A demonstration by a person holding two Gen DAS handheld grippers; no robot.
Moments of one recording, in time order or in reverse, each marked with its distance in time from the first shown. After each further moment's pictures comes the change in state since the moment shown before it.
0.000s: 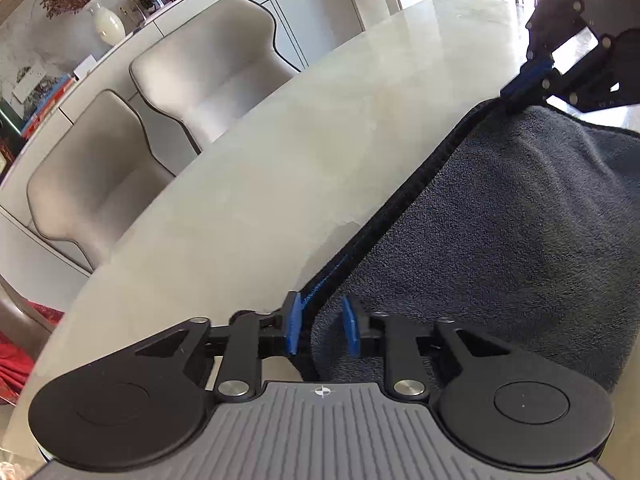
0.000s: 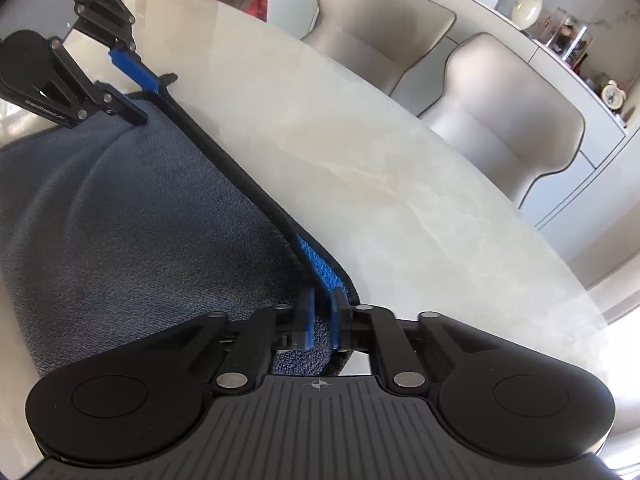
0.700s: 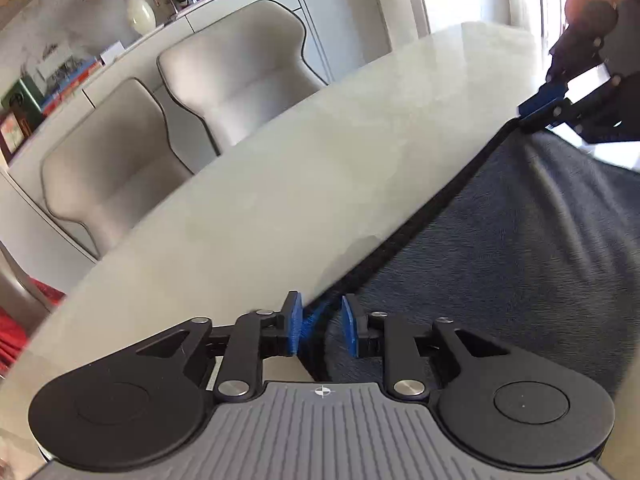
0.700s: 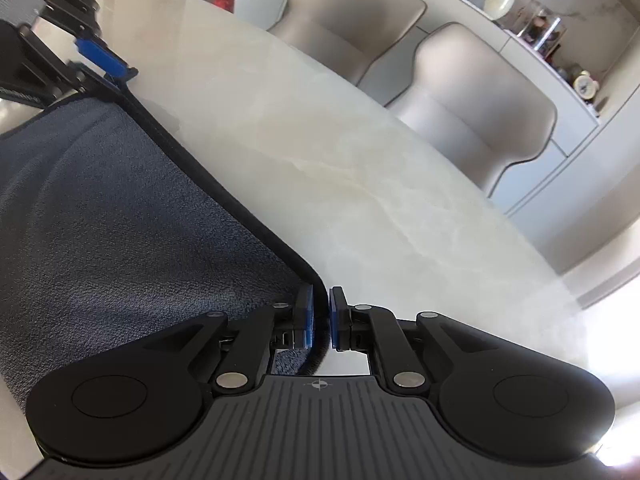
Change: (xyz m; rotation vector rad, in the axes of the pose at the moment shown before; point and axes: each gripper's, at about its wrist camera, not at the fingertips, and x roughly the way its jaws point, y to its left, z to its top) left arm -0.013 0.010 -0.011 -0.152 -0.038 -0.032; right arm 0.002 0.002 0.004 0.035 0.041 -0.113
